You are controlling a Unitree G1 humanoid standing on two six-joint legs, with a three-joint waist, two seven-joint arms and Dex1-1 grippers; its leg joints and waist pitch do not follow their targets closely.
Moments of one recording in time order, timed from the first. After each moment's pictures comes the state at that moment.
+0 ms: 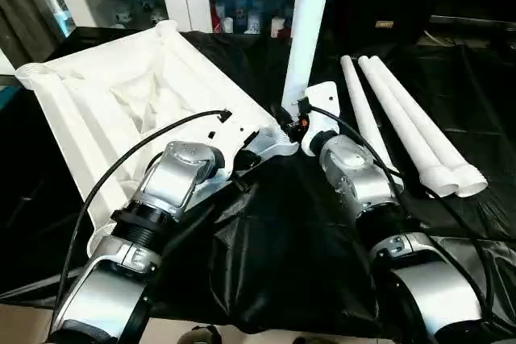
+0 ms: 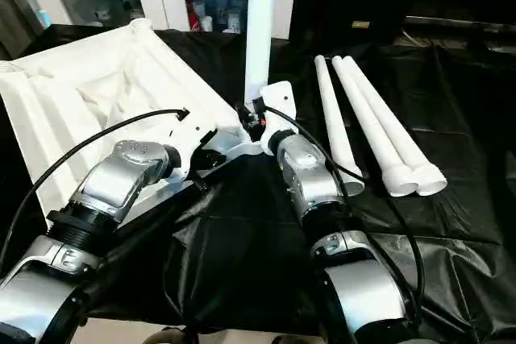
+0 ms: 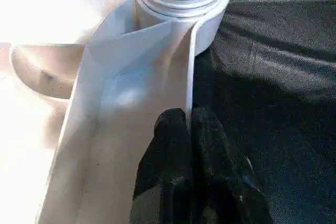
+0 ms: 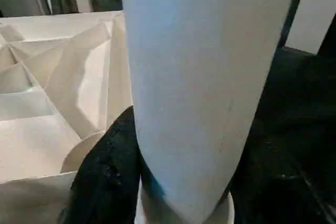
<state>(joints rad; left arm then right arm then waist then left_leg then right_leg) -0.73 0.22 -0.23 0.45 0.06 0.61 -0.69 -0.81 -0.02 0.00 0.90 0.09 -0.05 0.34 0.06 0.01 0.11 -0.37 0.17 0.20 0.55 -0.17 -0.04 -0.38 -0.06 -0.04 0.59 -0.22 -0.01</state>
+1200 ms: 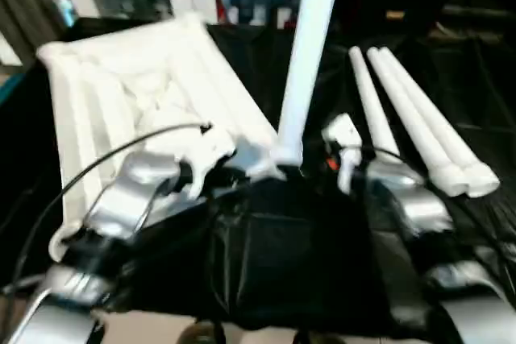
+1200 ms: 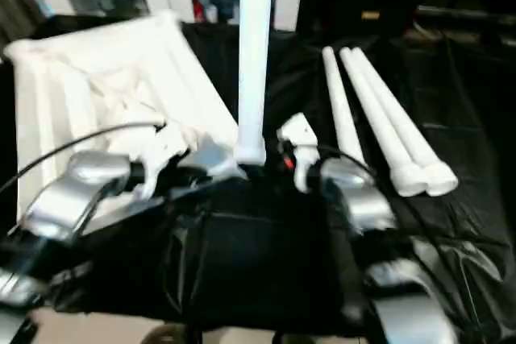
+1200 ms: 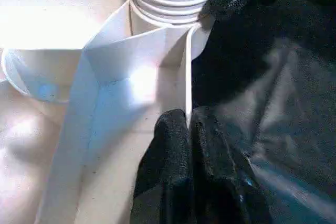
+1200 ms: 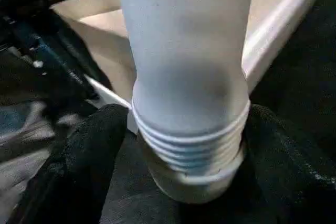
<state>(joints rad) -0.52 0.44 -0.25 0.25 -0.05 0.39 -1.07 -0.57 -0.30 0.11 0.55 0.15 0.13 1.03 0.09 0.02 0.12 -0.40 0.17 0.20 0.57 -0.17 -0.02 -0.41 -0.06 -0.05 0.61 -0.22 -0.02</state>
